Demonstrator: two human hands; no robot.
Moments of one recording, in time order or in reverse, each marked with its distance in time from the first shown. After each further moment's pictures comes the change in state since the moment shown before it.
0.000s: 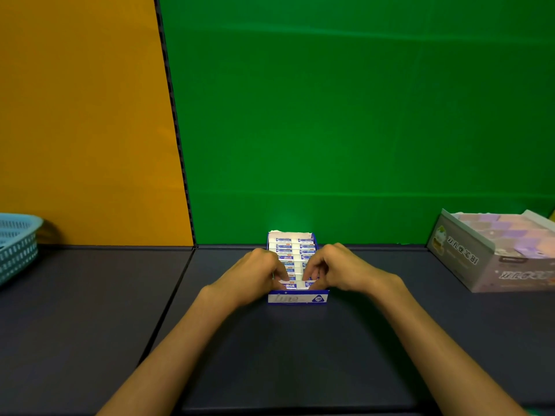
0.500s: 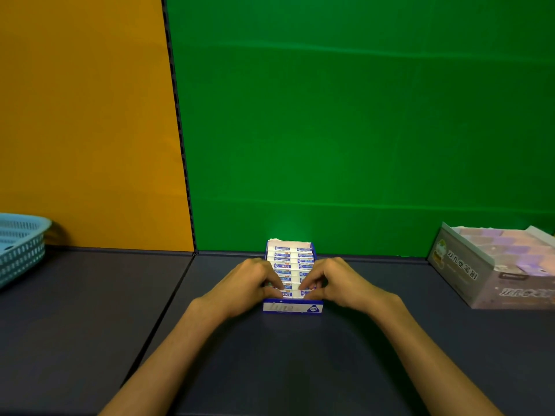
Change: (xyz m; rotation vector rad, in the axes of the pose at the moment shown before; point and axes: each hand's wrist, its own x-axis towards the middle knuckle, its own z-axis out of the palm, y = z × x) left_hand -0.012 0.000 0.000 -0.046 0.045 -0.037; right_hand -0.010 0.005 0.005 0.016 0.084 -0.080
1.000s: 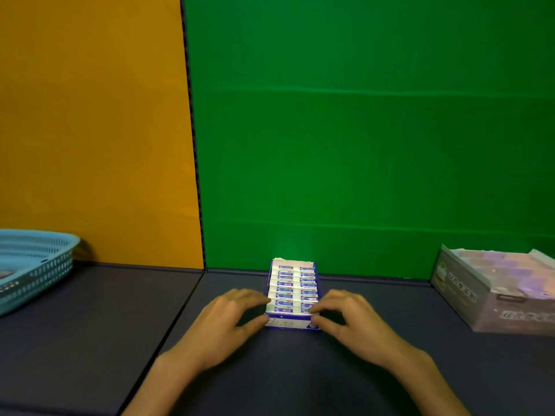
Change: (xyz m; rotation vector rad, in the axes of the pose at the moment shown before) left_hand -0.076 0.024 -0.010 0.034 0.167 -0.121; right_hand -0.063 -0.011 0.007 0.024 0.242 -0.115
